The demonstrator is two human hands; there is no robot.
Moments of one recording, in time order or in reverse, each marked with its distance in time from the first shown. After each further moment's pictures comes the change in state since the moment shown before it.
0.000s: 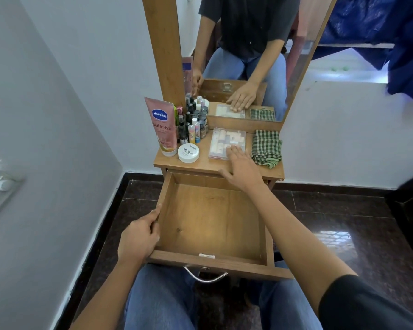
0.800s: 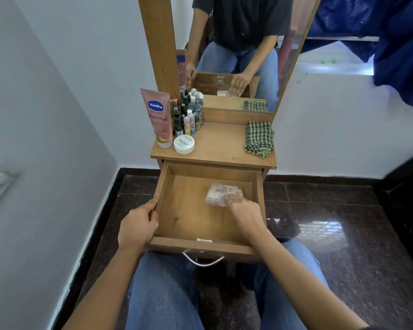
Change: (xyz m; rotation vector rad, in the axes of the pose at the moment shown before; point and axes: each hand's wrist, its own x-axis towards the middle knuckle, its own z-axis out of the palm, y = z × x) left_hand 0.000 -0.003 0.003 0.006 0.019 0.010; right_hand -0.129 -0.027 0.024 -0.085 -0.106 -0.039
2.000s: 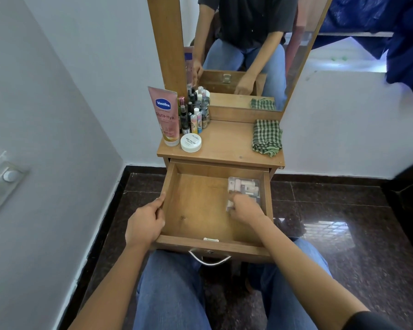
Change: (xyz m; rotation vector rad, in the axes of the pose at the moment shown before) left_hand 0.002 -0.003 0.001 -0.031 -0.016 -0.009; right_hand 0.039 0.009 0.031 0.234 -0.307 0.158
